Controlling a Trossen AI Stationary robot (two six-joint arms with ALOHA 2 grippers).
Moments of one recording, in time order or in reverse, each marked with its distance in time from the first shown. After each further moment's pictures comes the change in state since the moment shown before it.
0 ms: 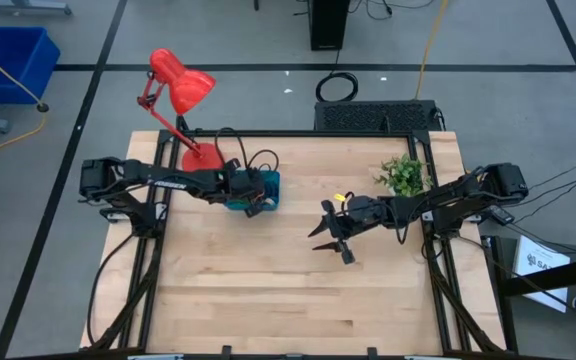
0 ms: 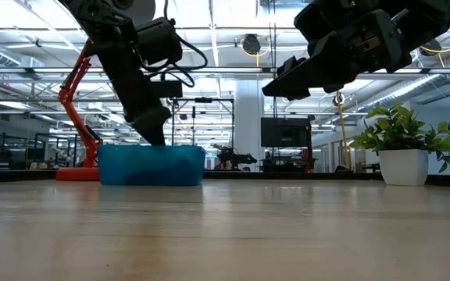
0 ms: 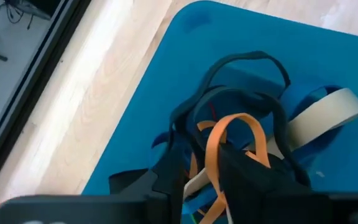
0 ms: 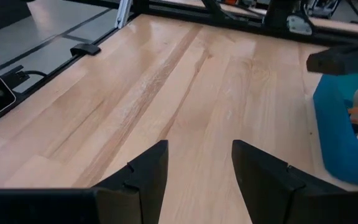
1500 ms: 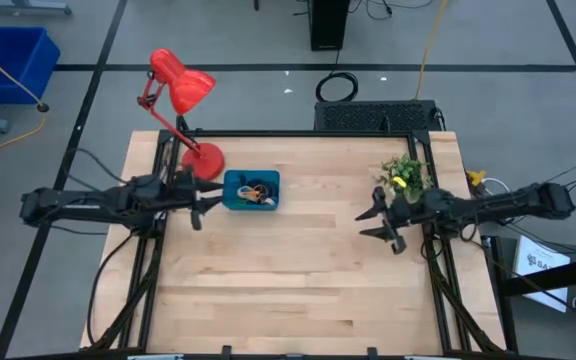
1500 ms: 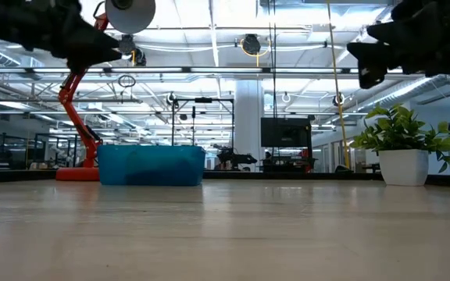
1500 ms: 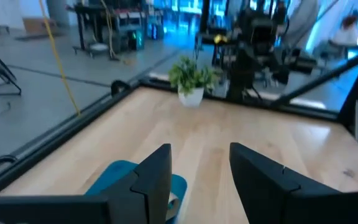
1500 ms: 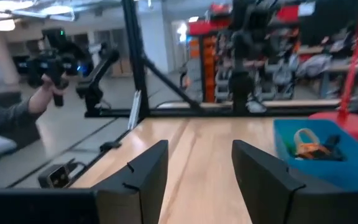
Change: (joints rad) left arm -0.146 -1.083 -0.526 0.364 0.234 -0.011; right arm -0.062 -0.813 -0.511 0.166 0.000 0.255
